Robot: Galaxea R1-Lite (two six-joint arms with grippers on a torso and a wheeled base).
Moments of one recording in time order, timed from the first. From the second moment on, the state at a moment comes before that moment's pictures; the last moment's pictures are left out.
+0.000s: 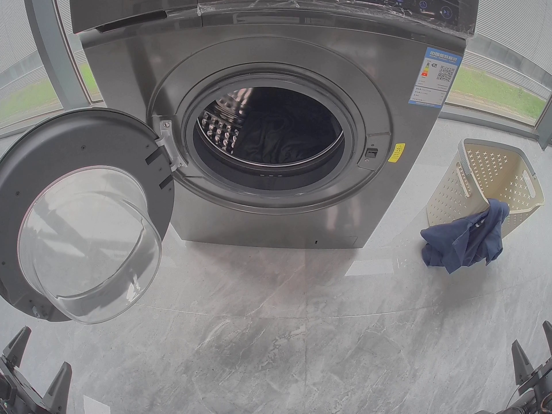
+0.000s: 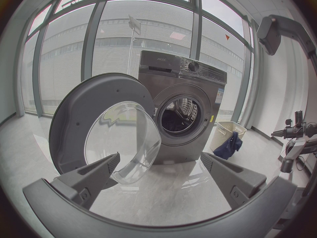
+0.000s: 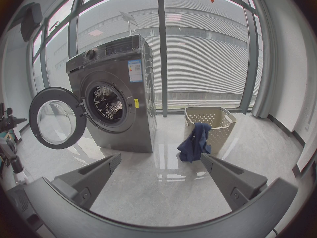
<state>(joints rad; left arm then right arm) -0.20 0.11 -0.02 -0.21 -0.04 -0.04 0.04 0.07 -0.02 -0.05 -0.03 0.02</state>
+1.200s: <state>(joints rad) 0.00 0.01 -0.02 0.01 -0.02 -0.01 0.01 0.01 -0.02 0.00 -0.02 0.00</state>
